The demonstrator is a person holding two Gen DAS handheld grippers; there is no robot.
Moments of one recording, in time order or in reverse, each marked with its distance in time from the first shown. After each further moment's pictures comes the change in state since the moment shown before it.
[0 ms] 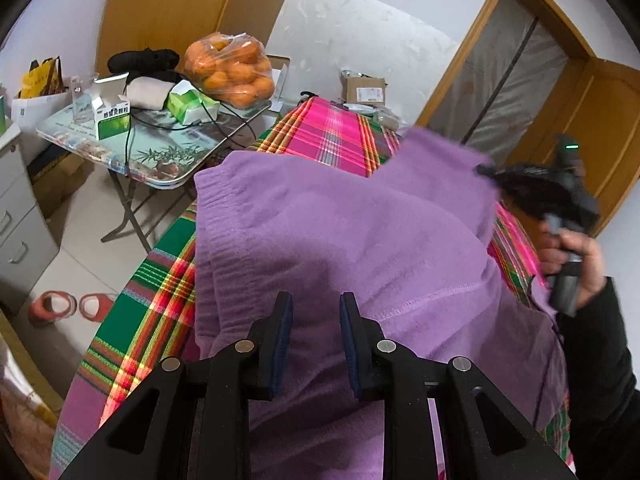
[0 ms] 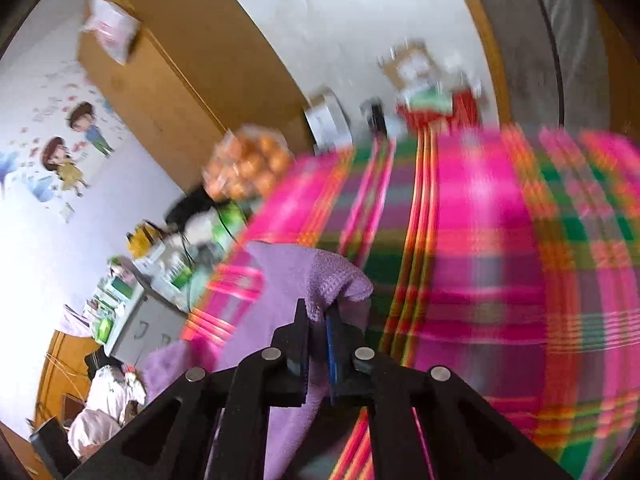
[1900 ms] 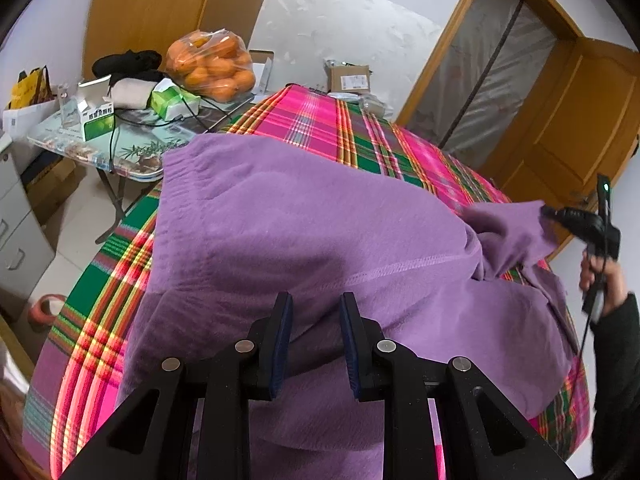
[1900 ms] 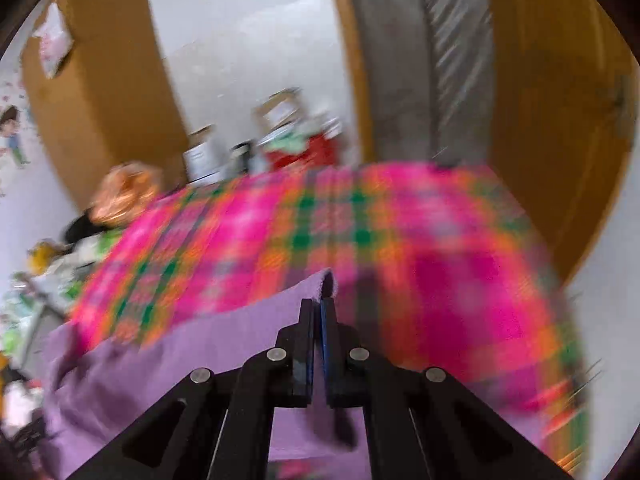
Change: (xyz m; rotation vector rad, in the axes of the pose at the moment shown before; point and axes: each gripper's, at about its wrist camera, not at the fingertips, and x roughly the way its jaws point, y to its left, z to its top) left arm 0.008 -0.030 -0.020 0.046 0.030 -0.004; right arm -0.118 -0.122 0.015 -0.011 -0.080 -0.525
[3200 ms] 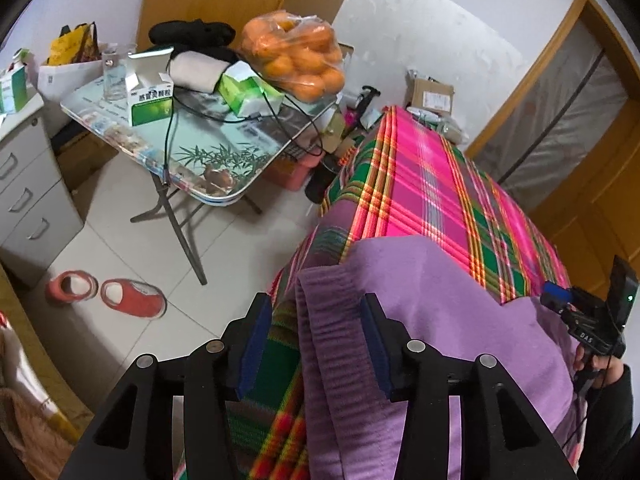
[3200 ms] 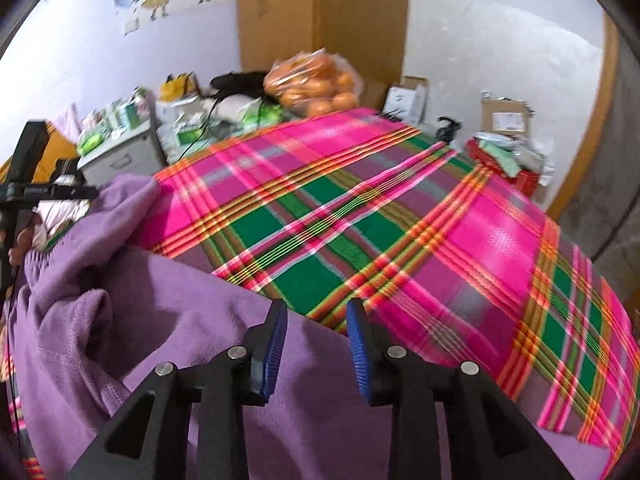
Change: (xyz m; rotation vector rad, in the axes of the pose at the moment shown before) left arm 0.057 0.120 0.097 -0.197 0.052 0.120; right arm 0.100 0.195 -0.044 -0.692 0.163 0.512
